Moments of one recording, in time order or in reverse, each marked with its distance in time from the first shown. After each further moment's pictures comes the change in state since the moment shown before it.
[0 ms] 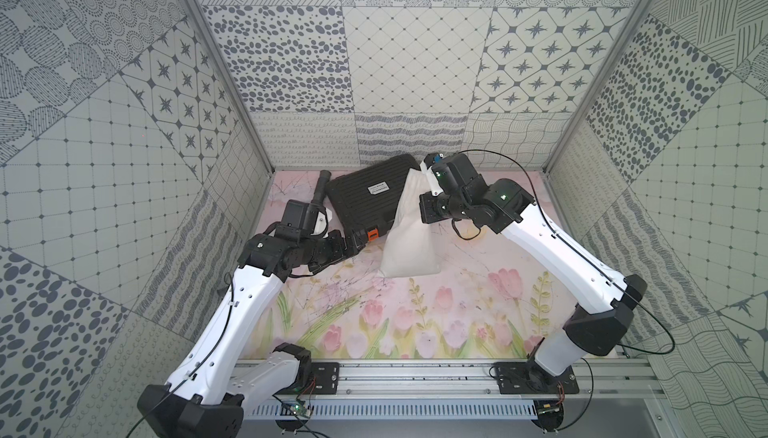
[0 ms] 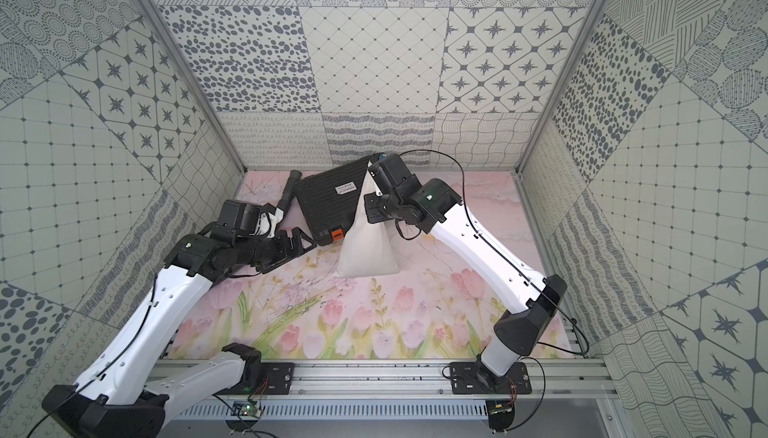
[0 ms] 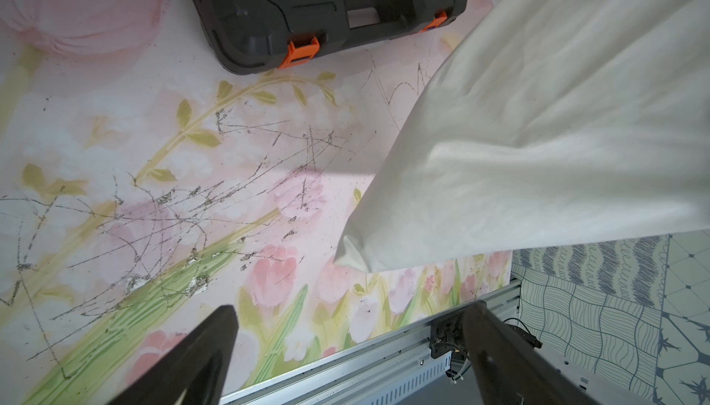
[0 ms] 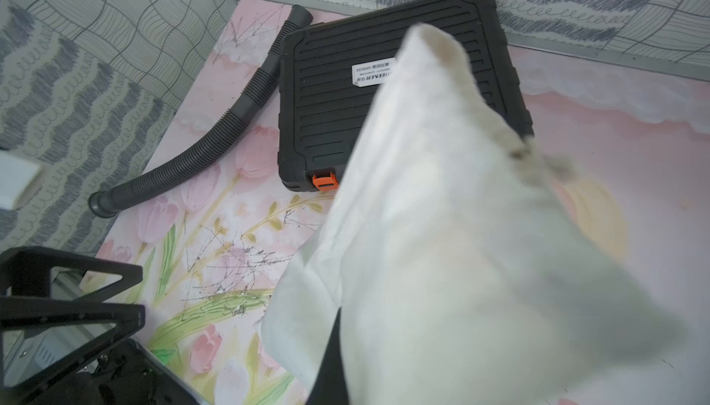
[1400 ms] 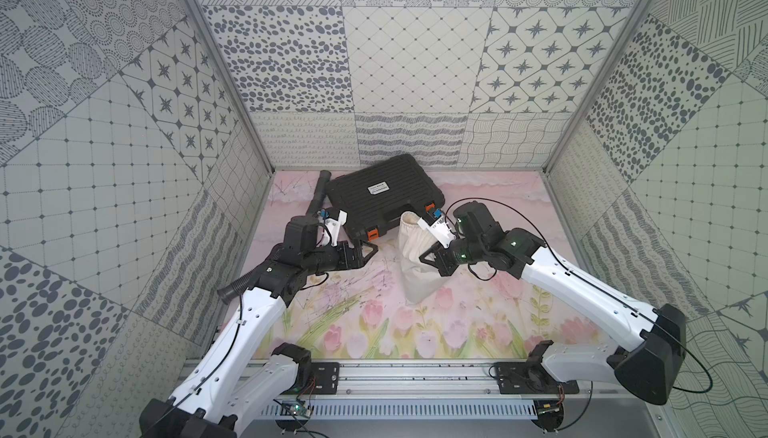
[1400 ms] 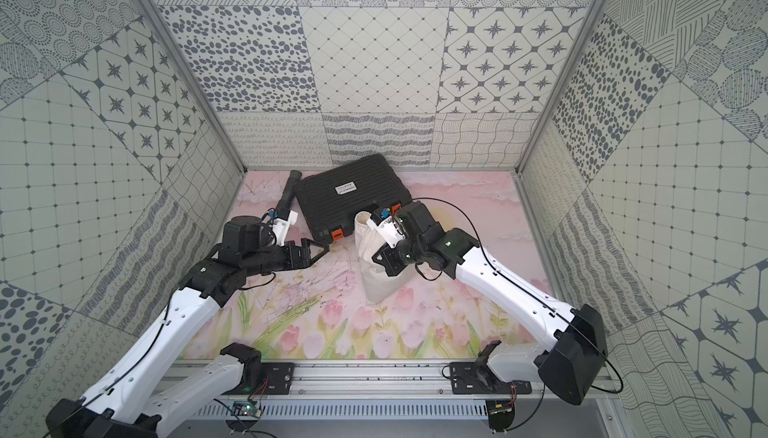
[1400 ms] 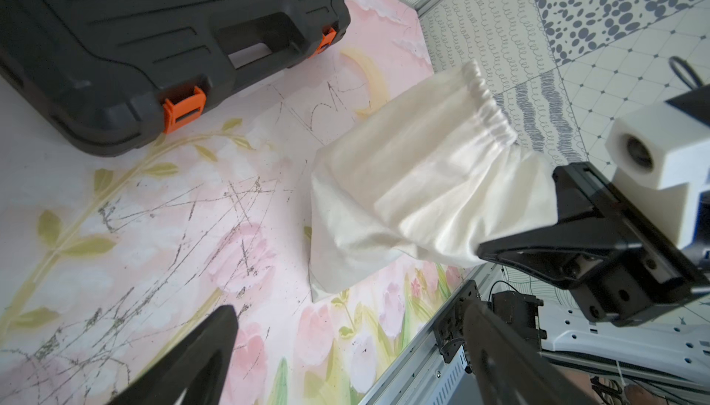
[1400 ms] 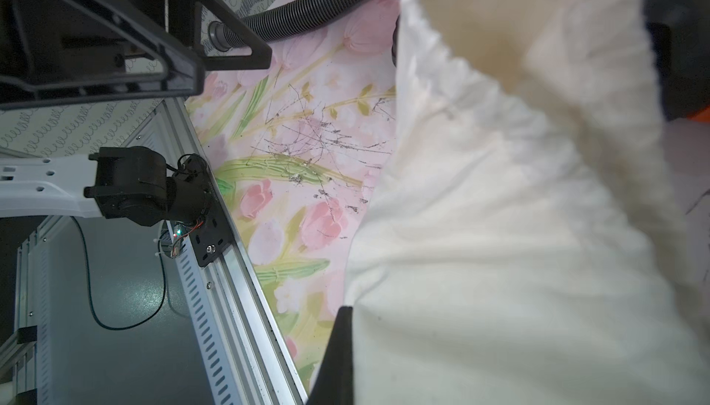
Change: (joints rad) left arm 0.000 -0.106 -0.300 0.476 0.210 0.152; right arm -0.047 -0.311 -0.686 0.340 -0.488 -0.282
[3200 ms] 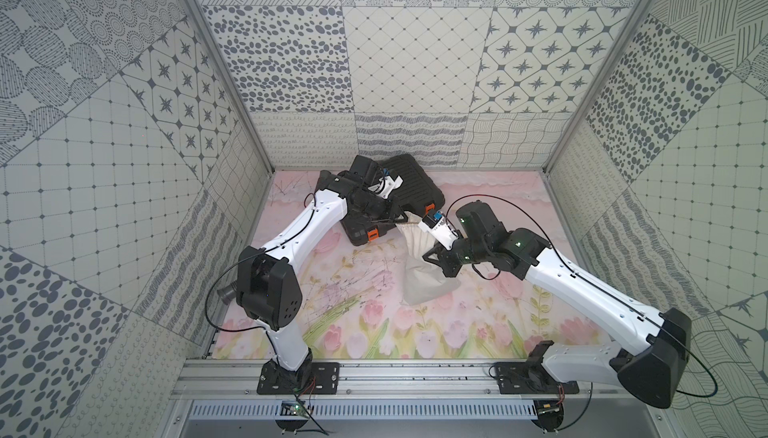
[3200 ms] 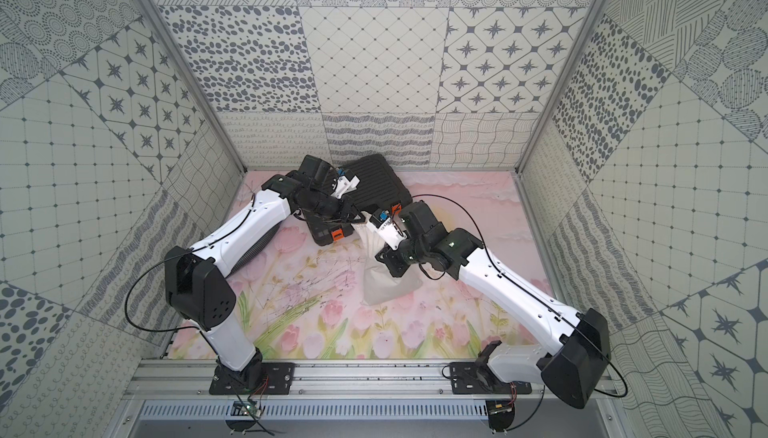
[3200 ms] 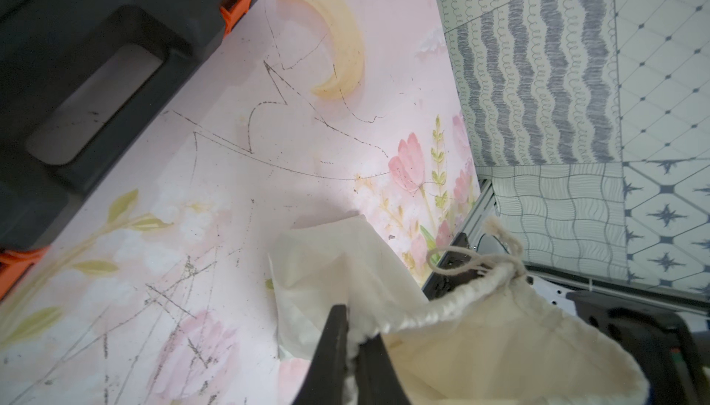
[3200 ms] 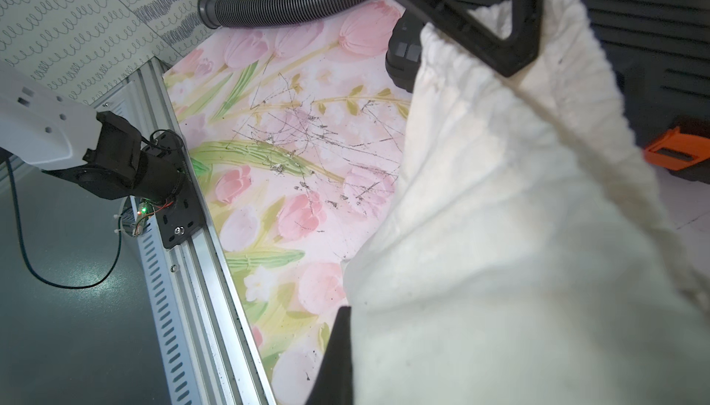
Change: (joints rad) left arm -0.148 0.814 0.781 -0.336 0.105 0.186; right arm -0.001 -0.013 0.014 -0.036 0.050 -0.135
